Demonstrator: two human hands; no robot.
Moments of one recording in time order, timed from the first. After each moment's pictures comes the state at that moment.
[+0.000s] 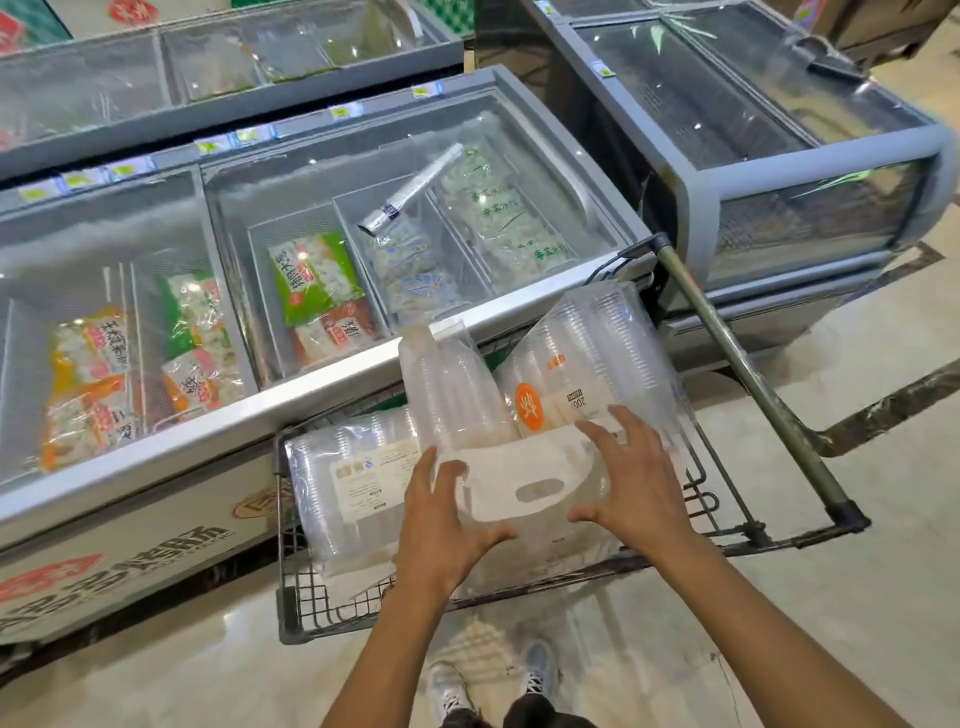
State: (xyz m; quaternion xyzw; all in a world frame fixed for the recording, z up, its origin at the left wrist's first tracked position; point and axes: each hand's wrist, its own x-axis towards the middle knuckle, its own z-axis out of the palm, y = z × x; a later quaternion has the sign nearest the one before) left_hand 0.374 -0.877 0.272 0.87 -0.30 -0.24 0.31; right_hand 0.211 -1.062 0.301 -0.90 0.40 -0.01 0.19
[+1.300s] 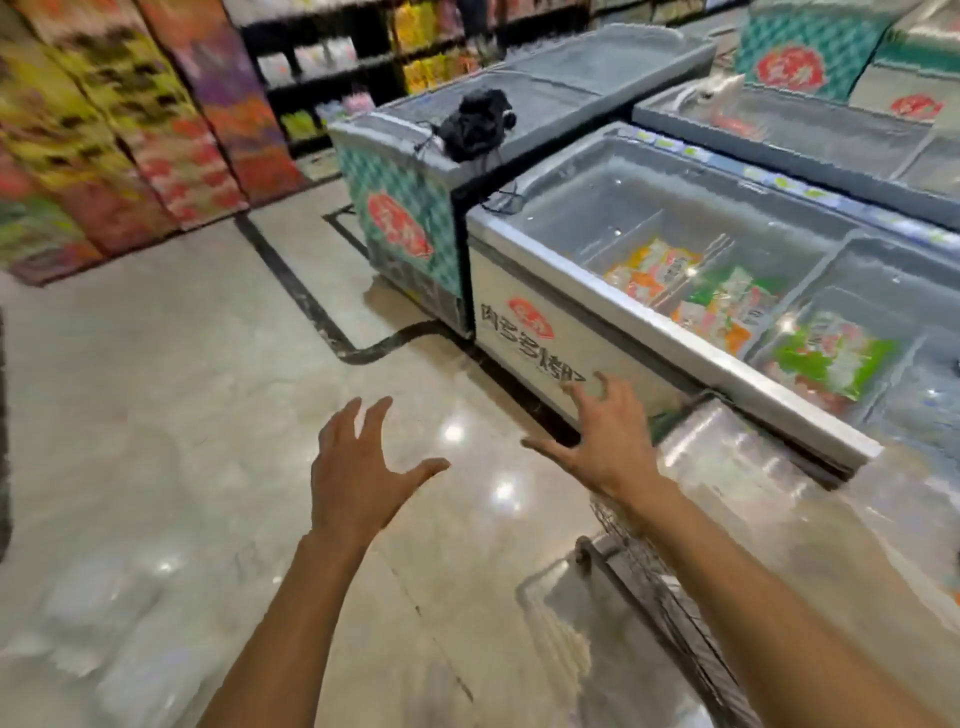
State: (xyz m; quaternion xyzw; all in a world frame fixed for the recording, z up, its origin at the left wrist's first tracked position) left_hand 0.133 -0.444 0.402 0.93 0.29 0.09 0.19; right_hand 0.286 -0.681 0.403 -0.96 -0.24 0.01 0.14
